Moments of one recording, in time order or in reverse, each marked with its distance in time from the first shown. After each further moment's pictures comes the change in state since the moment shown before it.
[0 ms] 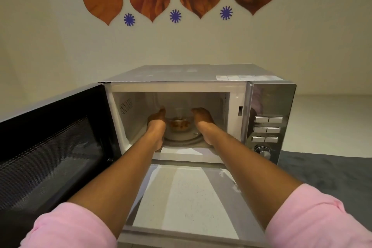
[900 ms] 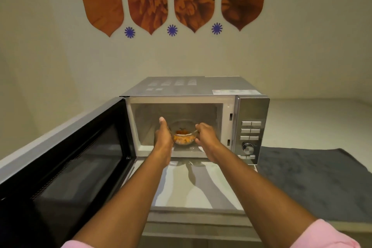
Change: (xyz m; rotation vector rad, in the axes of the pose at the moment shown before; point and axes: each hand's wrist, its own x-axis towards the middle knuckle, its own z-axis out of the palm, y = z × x) left_hand -0.114 0.015 -0.033 -0.163 -0.187 -0.013; right_hand -0.122 -0.016 -0.004 0.236 0.033 0.073
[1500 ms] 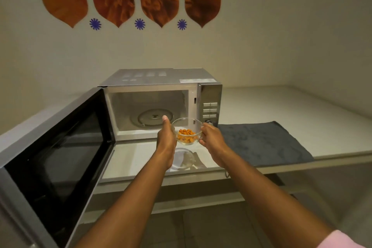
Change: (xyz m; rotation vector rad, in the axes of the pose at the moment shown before) left_hand -0.153 -0.022 0.041 0.110 -0.185 -0.058; right_hand -0.152 0.020 -0.089 0.020 0.175 -0.046
